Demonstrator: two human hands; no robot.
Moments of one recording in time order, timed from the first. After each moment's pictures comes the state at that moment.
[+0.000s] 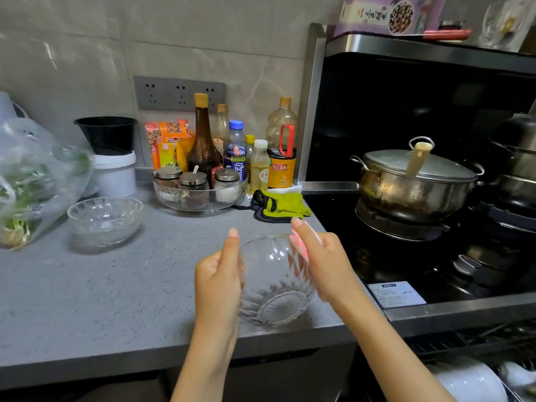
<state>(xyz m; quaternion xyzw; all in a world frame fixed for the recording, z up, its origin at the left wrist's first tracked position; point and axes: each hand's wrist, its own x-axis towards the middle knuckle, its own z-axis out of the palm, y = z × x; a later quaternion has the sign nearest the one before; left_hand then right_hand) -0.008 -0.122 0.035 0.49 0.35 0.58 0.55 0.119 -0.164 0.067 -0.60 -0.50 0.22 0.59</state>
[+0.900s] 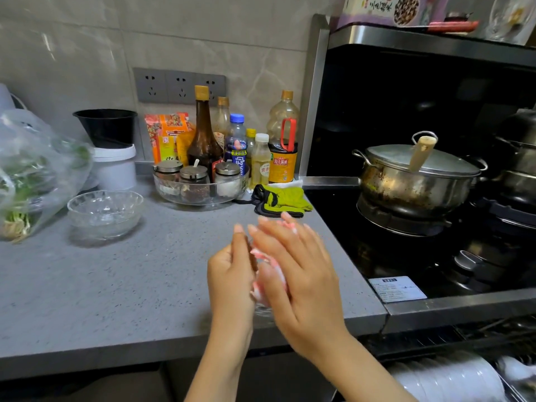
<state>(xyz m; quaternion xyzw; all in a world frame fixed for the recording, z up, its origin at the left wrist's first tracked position) 0.007 -0.131 0.039 0.46 0.36 0.60 0.54 0.091 -0.178 0.035 -0.52 -0.69 -0.16 0.47</state>
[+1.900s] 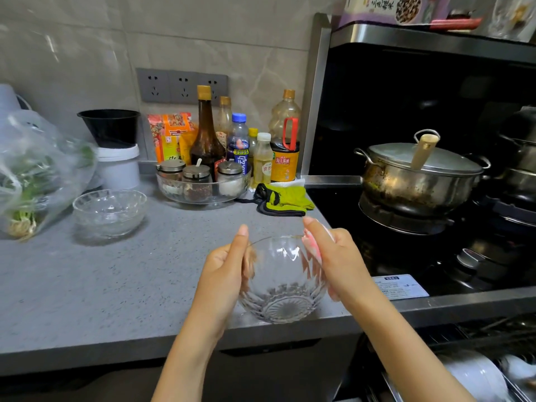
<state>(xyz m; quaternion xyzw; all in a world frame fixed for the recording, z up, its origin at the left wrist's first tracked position) -0.021 -0.125 0.044 0.58 0.35 0.51 0.53 0.116 -0.180 0.078 -0.59 -0.47 0.26 0.60</state>
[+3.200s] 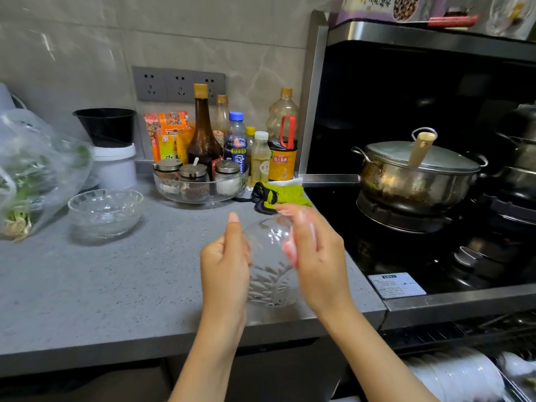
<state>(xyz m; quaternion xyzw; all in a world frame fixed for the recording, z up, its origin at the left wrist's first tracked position) 0.001 -0.132 0.052 0.47 0.36 0.59 0.54 0.099 -0.168 0.057 -0.52 -0.58 0.04 0.62</state>
